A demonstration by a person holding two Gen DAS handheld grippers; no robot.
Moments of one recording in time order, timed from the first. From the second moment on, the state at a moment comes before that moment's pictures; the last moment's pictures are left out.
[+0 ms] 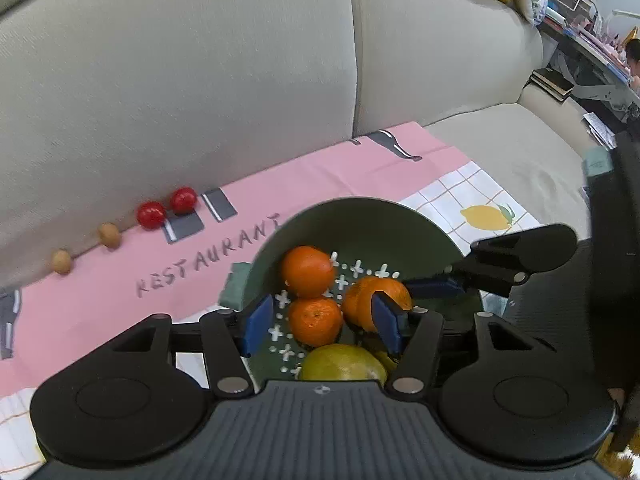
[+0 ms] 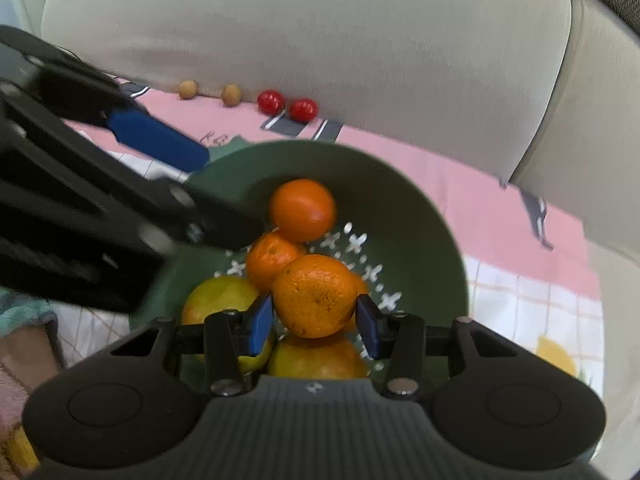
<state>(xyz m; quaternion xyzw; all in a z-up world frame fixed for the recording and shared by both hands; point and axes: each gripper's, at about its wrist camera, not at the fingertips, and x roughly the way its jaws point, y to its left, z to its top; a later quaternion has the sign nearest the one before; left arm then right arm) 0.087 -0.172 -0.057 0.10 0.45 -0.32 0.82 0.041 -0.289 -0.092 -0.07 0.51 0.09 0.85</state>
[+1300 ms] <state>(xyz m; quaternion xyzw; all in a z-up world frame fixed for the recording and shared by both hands) 0.072 -0.069 0.002 0.07 0.38 -0.22 0.89 0.035 -0.233 -0.017 0.01 0.43 0.09 0.90</state>
